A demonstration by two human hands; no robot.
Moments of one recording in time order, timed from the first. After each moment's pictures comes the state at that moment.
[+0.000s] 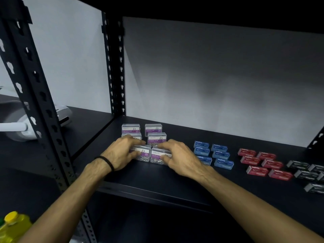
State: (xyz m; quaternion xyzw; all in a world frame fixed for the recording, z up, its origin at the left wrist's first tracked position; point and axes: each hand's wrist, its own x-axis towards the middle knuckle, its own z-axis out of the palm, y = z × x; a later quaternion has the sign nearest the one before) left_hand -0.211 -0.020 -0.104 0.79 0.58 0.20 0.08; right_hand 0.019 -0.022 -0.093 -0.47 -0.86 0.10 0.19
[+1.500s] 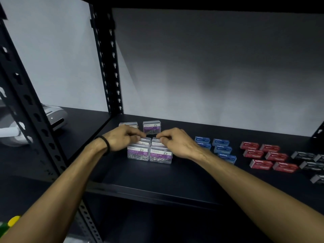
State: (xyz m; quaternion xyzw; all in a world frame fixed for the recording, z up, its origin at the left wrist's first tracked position) left_hand -0.215 0.019 -0.071 0.77 0.56 0.17 0.27; right_hand 0.014 0.007 -0.074 -0.52 -0.79 0.26 0.21
